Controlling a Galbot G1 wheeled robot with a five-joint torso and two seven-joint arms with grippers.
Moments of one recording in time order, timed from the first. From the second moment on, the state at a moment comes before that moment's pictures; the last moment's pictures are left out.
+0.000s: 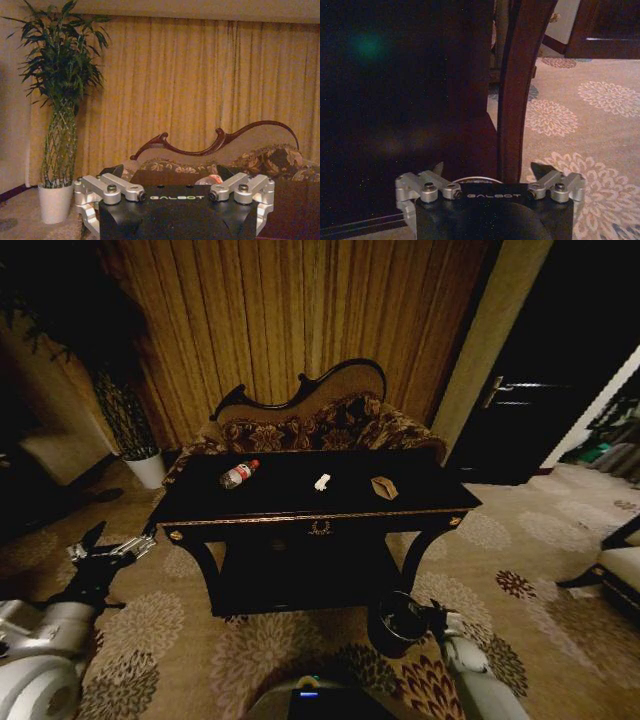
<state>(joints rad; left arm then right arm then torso) 1.79 -1.23 -1.19 -2.50 -0.75 0.32 -0.02 -1.32 1.21 0.66 1.22 0.34 -0.08 -0.08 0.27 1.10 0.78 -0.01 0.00</state>
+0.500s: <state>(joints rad) 1.80 -1.24 -1.18 -2.50 -0.75 0.32 -0.02 -1.42 1.13 0.71 1.58 0.48 -0.11 -0.05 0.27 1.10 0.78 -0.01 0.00</state>
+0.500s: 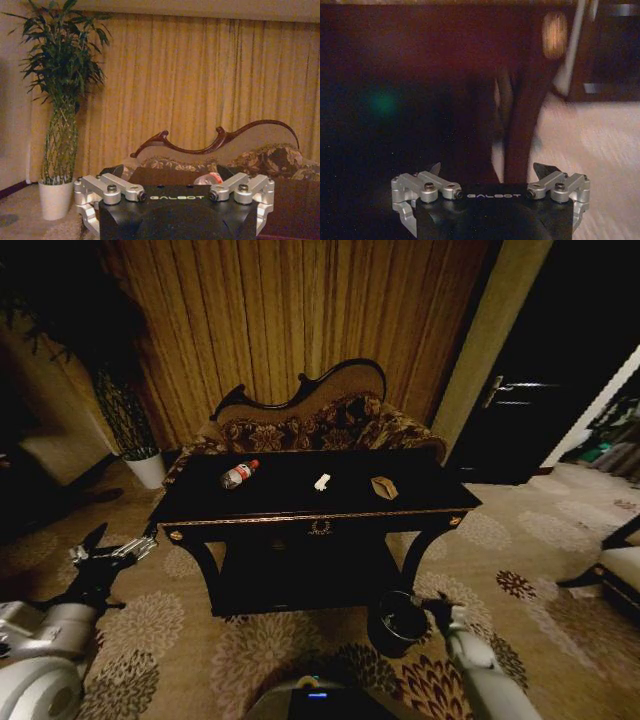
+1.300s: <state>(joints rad) 1.79 -1.26 -1.18 -2.50 -0.74 0.33 -0.02 -1.52 1.09 0.71 2.36 0.68 -0.29 0.04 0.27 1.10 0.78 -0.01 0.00</state>
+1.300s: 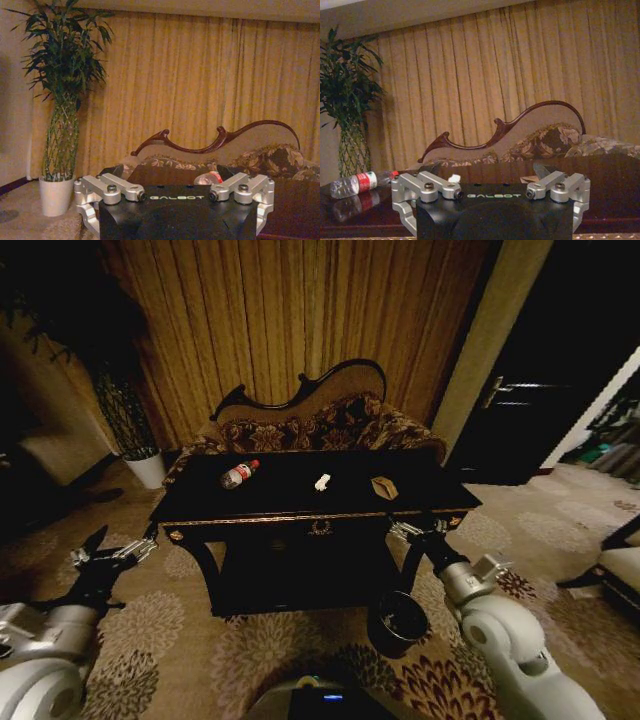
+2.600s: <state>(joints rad) 1.79 -1.24 -1.26 -2.50 -0.79 0.35 -0.01 -1.47 1.08 0.69 2.23 0.62 -0.29 0.06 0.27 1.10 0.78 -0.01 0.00</state>
